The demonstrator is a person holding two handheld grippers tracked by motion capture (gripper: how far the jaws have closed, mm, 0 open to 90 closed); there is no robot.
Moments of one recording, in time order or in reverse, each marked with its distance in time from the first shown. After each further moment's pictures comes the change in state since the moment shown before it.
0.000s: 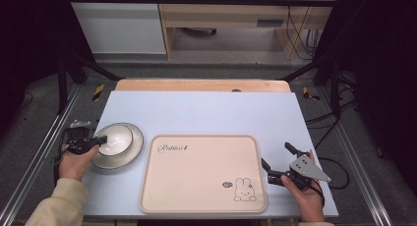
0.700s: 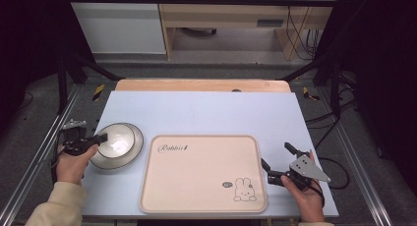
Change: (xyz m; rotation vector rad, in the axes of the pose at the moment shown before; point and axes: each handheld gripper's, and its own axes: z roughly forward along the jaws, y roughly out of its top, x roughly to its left) left arm -0.009 0.002 -0.018 -0.088 -0.065 -0.031; right arm 0.001 0.000 0.000 -0.002 0.002 0.002
